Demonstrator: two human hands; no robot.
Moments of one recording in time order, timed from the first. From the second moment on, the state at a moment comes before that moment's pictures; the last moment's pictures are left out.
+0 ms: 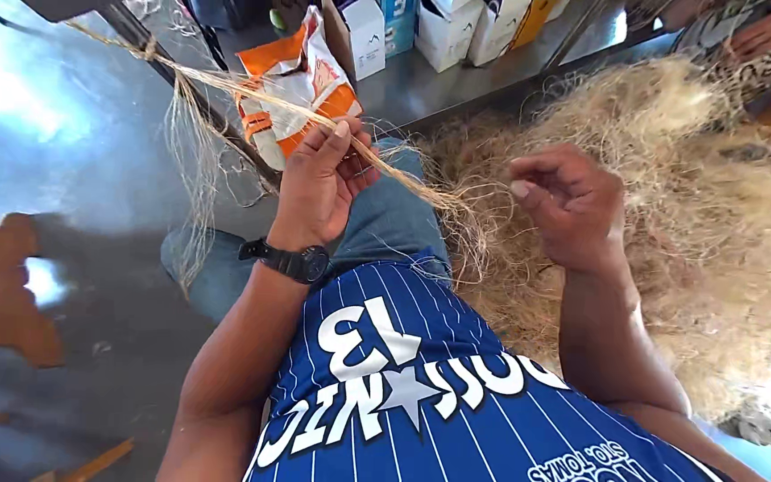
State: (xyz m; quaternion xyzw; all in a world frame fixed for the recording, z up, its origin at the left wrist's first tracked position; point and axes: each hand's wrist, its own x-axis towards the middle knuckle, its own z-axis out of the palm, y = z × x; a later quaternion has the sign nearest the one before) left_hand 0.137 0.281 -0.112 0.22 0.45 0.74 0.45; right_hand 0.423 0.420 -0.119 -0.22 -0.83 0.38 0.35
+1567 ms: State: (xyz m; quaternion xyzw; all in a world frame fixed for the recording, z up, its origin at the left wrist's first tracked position) left_hand 0.159 0.273 -0.124 0.31 0.41 0.73 0.46; right_hand 0.341 0.373 -0.129 -0.10 -0.83 0.22 0.50
